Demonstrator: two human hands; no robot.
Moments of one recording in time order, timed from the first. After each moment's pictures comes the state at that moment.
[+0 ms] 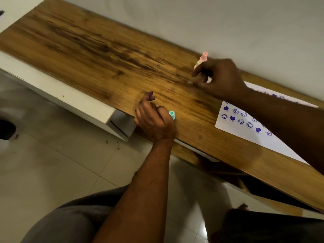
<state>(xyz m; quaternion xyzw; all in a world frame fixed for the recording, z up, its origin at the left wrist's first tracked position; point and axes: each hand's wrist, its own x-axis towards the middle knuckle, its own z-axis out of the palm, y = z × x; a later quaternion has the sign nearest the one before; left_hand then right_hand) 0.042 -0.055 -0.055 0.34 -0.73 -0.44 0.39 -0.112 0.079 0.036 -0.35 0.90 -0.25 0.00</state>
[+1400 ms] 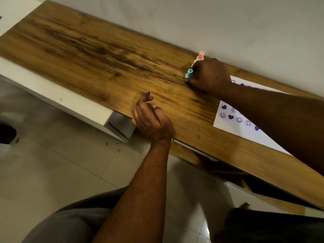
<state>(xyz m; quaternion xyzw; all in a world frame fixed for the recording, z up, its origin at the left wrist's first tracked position) 0.040 -0.056 -0.059 0.34 -0.73 -0.43 0.41 -0.148 0.055 -0.004 -0.27 0.96 -0.09 -0.03</state>
